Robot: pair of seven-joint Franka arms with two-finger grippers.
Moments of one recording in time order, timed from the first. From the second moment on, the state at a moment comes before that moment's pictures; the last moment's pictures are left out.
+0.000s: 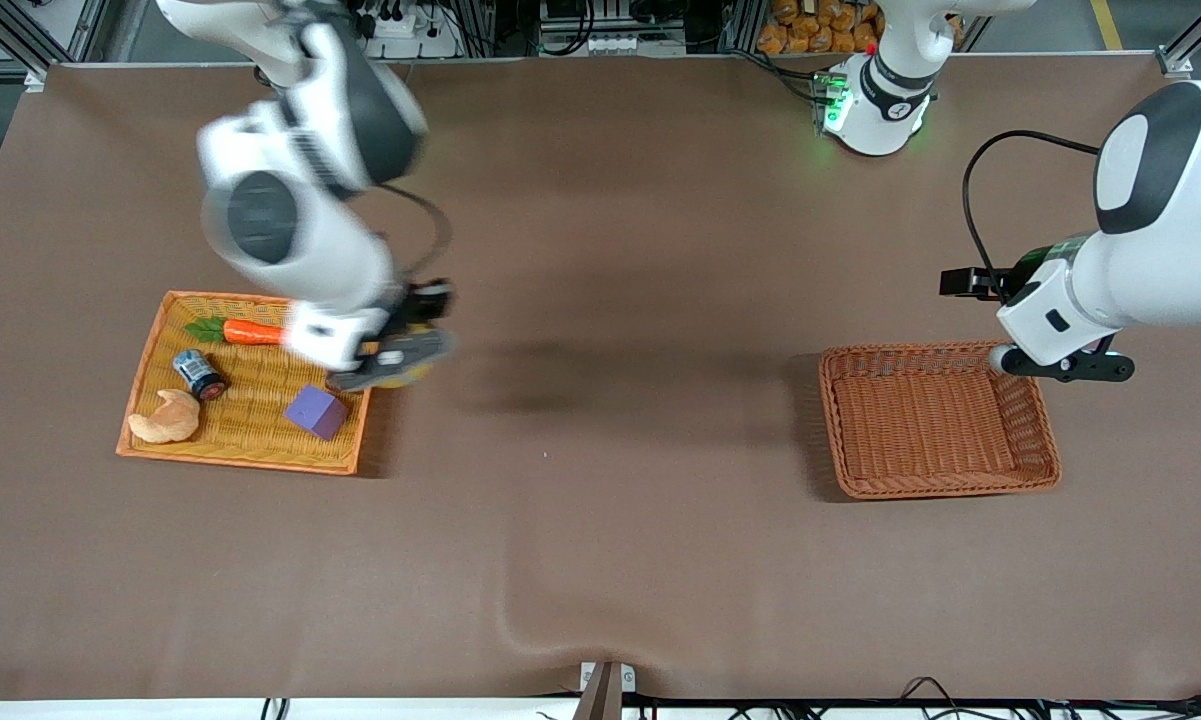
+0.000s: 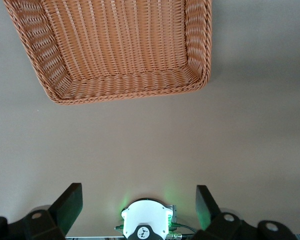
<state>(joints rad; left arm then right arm) -0.13 0.25 -0.01 -1.50 0.00 1.37 -0.05 0.56 0.37 -0.03 -1.53 0.12 1.79 0.16</state>
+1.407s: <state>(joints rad) -0.02 0.27 0.00 -1.50 -0.20 1.37 -0.05 0.88 0.84 -0.05 -1.30 0.12 2.22 0.62</state>
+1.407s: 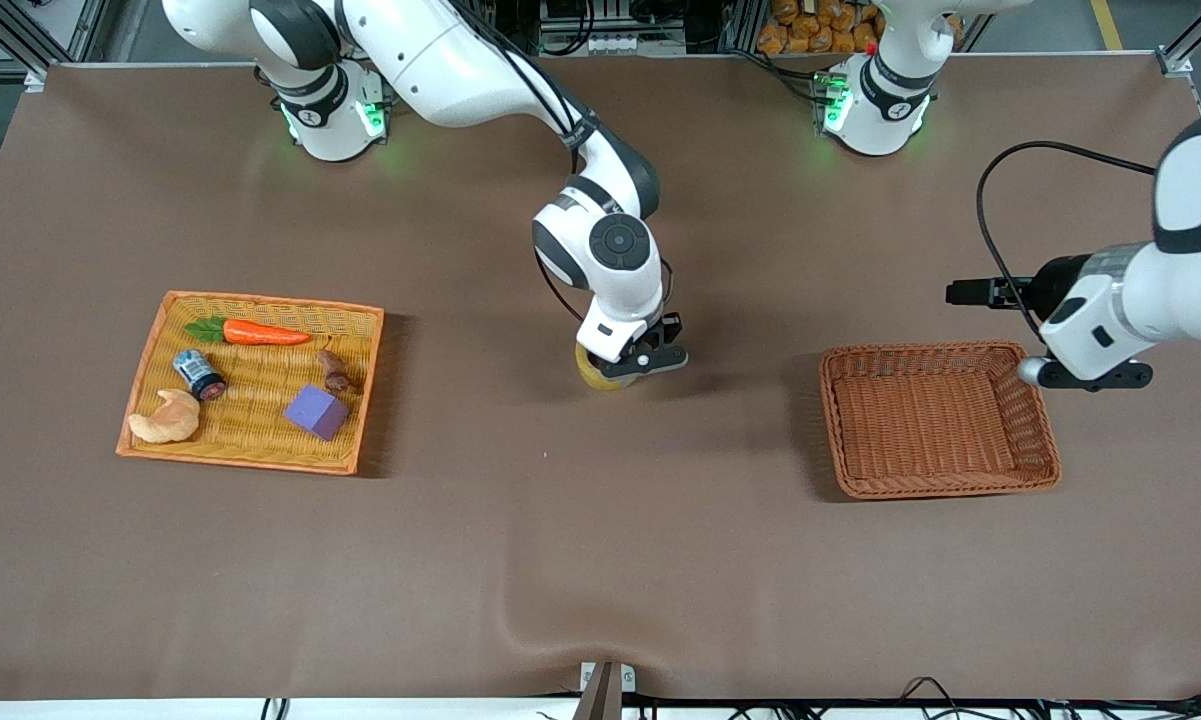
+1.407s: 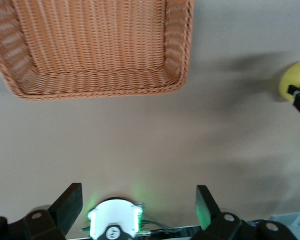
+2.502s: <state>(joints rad) -0.16 0.34 -0.02 -1.29 -0.36 1.40 -0.07 0.32 0.30 -0.11 -1.51 0.16 1.77 0.38</state>
